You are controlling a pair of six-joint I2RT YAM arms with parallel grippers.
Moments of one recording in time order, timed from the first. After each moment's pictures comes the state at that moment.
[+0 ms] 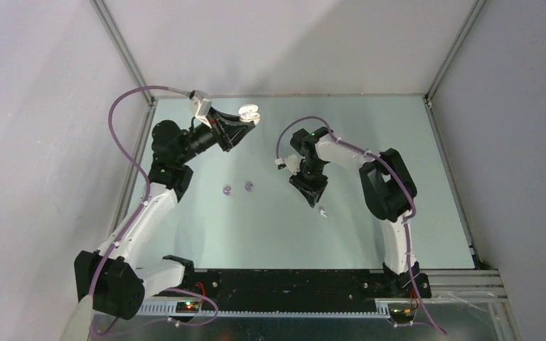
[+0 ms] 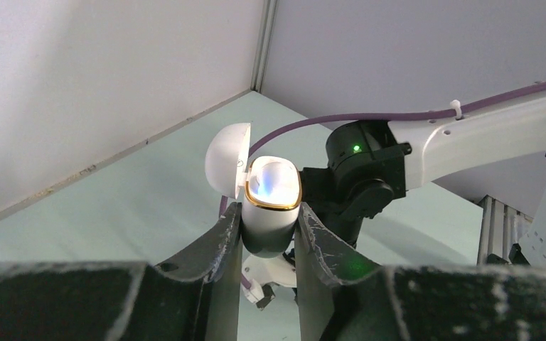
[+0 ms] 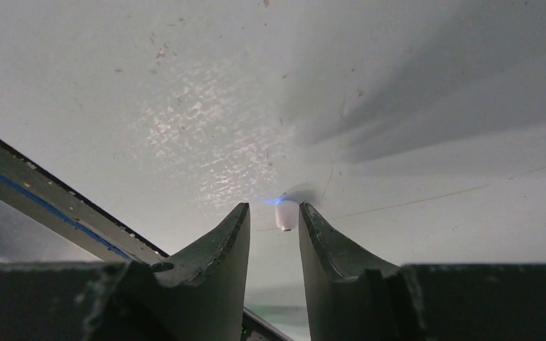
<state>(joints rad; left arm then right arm) -0.25 1.14 0.91 0.42 0.71 -0.31 0.61 2.06 1.59 -1.12 -0.27 -0.35</state>
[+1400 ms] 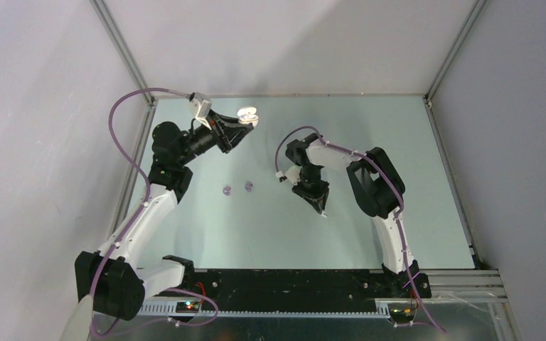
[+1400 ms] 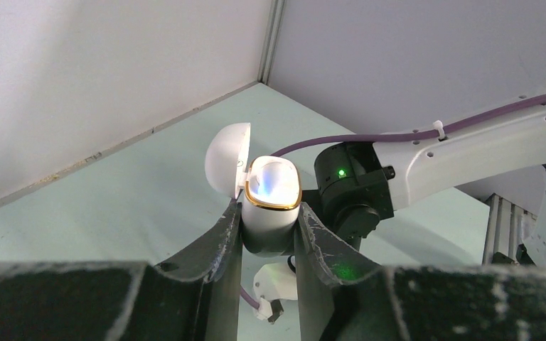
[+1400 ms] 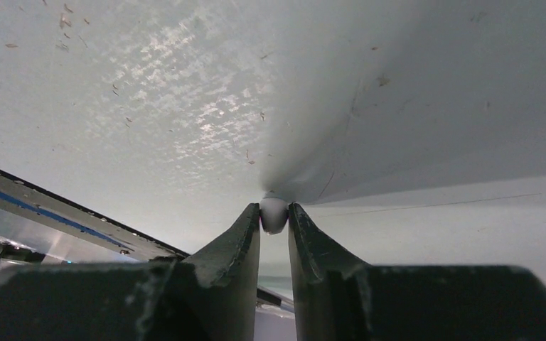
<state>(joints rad) -0.23 1.13 0.89 0.40 0.70 -0.30 0.66 2.17 1.62 -1.22 -0.15 -0.35</state>
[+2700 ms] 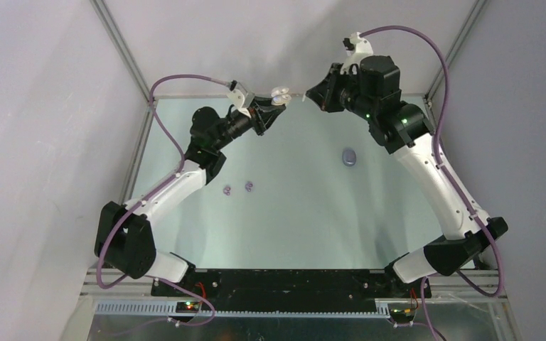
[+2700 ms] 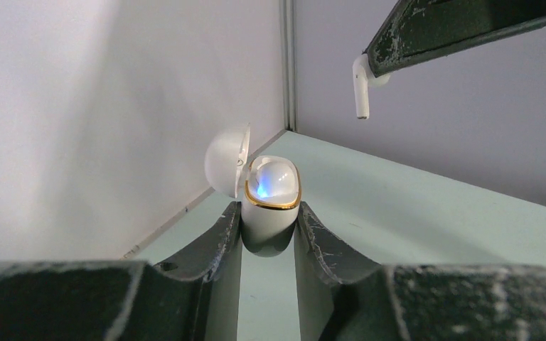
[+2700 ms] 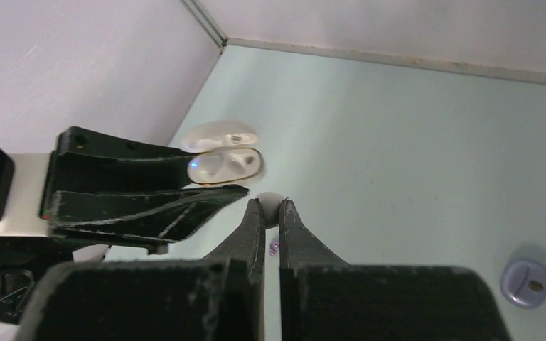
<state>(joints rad) -0.47 1.43 1.08 0.62 0.50 -0.08 0.52 1.47 1.83 -0.58 -0.09 0.39</state>
